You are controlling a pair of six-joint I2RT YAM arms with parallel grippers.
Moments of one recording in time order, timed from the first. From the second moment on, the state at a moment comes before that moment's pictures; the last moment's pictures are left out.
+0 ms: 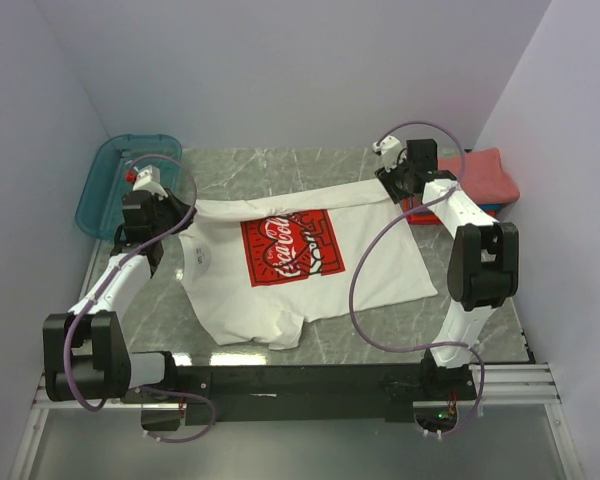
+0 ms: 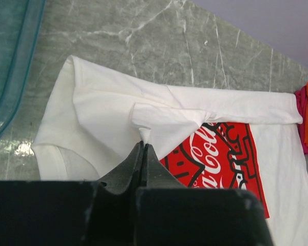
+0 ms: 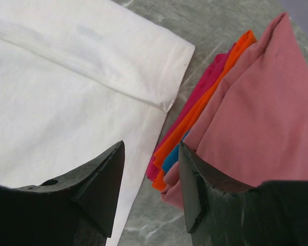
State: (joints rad) left arm 0.05 1.27 0.74 0.16 0.23 -0.49; right arm 0.08 1.84 1.42 -0.34 -0.11 -0.57
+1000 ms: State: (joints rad) left arm -0.10 1.15 0.79 -0.10 0.08 -0.54; right arm 0.08 1.66 1.30 -0.38 -0.27 -0.50
